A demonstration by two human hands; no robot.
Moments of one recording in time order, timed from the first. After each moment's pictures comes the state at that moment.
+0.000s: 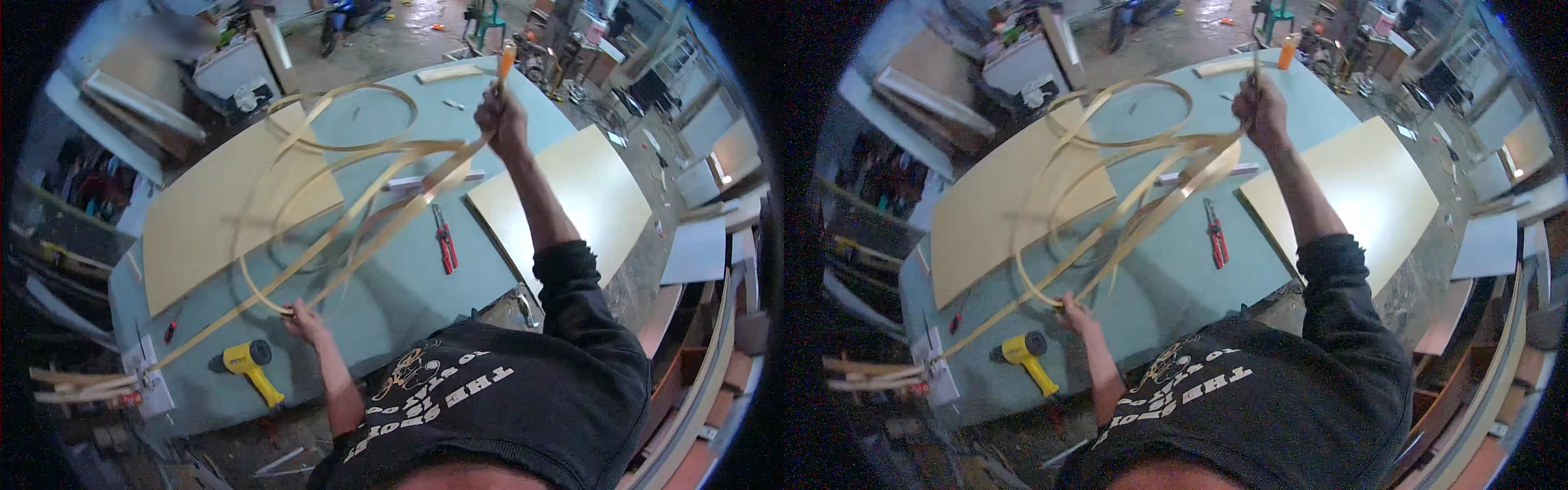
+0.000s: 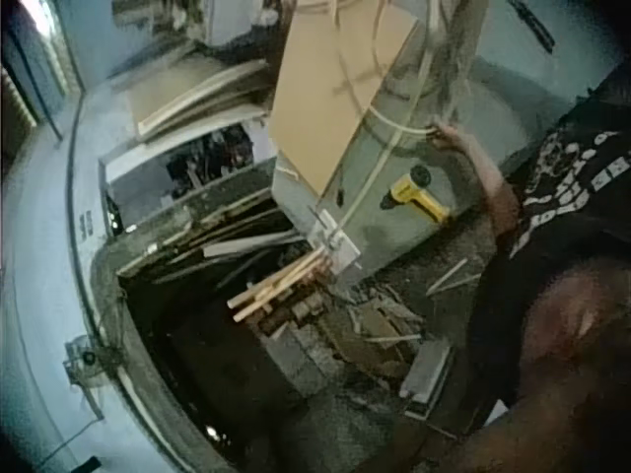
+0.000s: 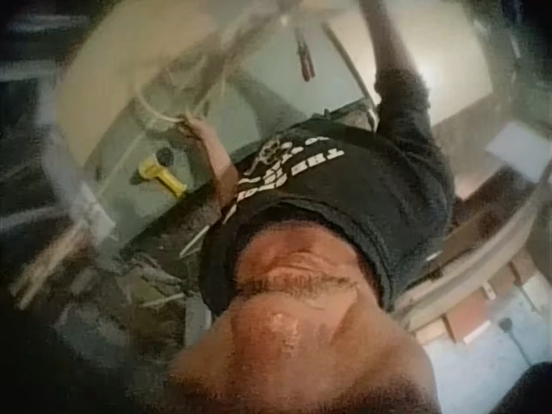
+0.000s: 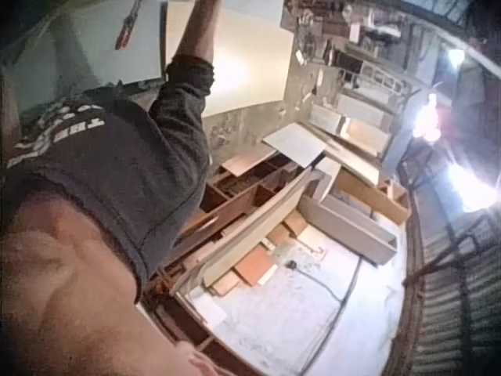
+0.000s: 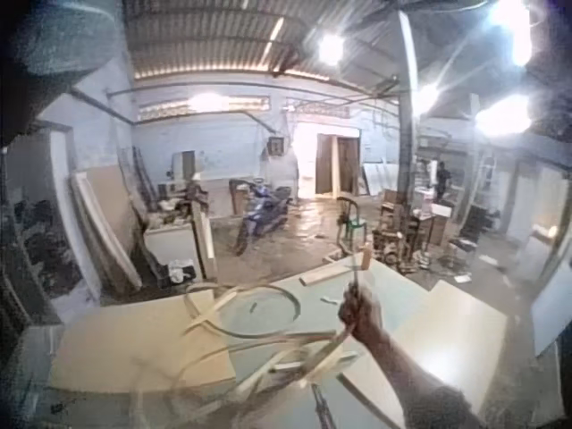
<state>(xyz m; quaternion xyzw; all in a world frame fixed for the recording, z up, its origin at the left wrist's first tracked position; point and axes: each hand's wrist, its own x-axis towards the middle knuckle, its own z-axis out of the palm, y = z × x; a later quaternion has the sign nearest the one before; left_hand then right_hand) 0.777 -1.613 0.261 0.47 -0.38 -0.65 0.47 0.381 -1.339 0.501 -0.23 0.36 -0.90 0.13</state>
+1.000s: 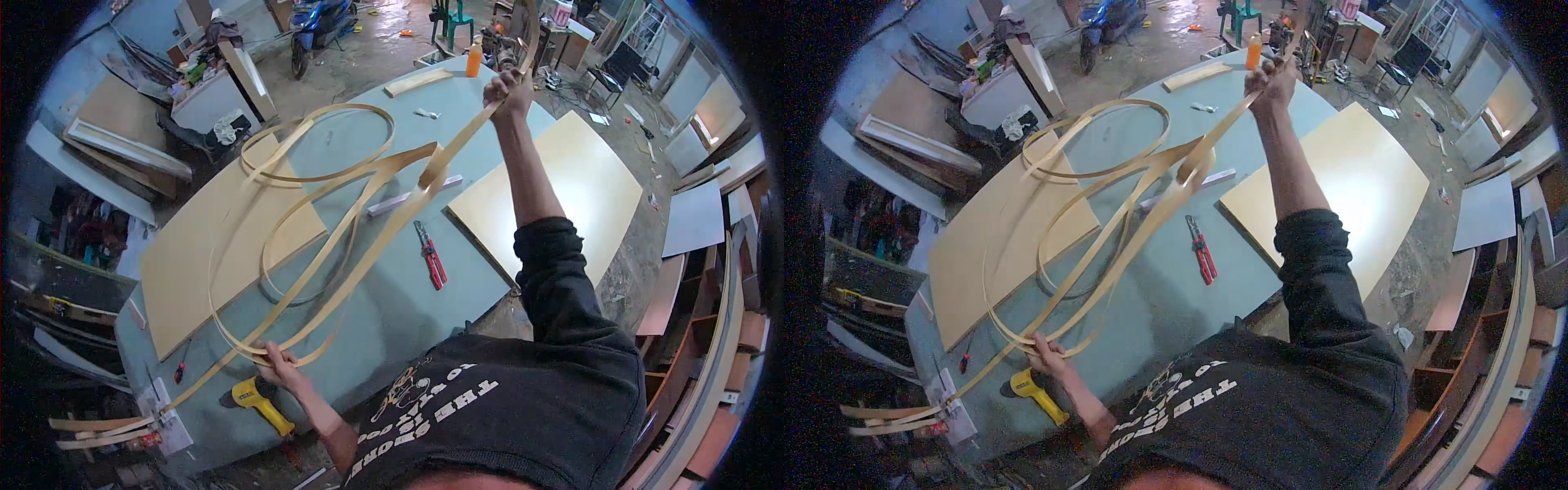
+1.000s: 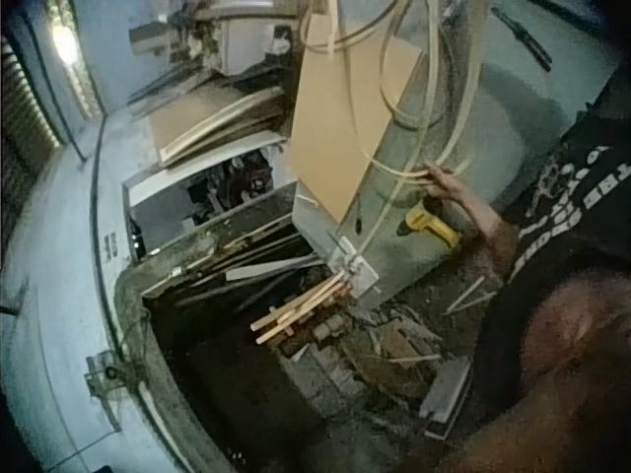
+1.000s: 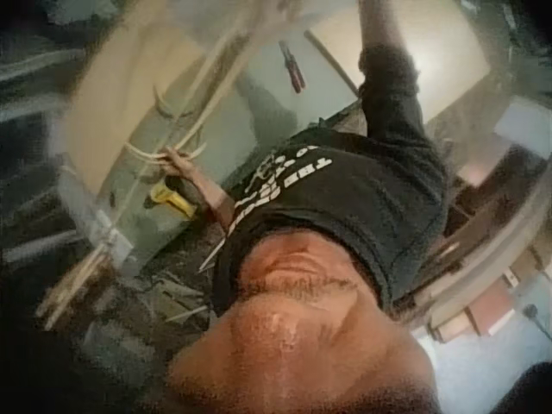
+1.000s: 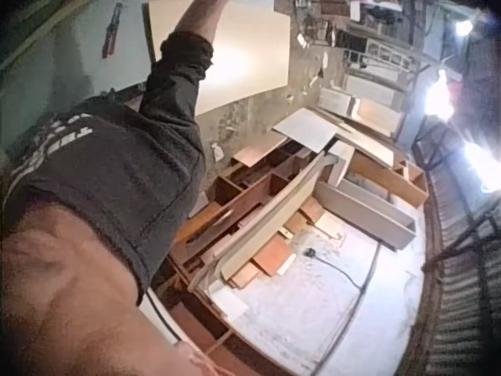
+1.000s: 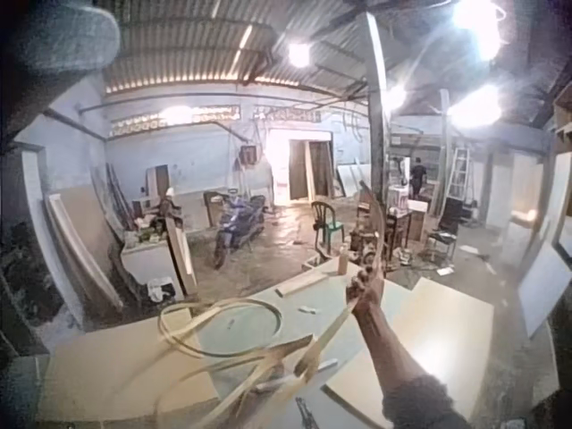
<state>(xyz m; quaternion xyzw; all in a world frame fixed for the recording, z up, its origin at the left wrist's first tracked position) 0.810 -1.626 0.350 0.36 -0.54 -0.59 0.47 0.296 -1.293 0.527 -0.04 0.20 -0.98 -0.04</state>
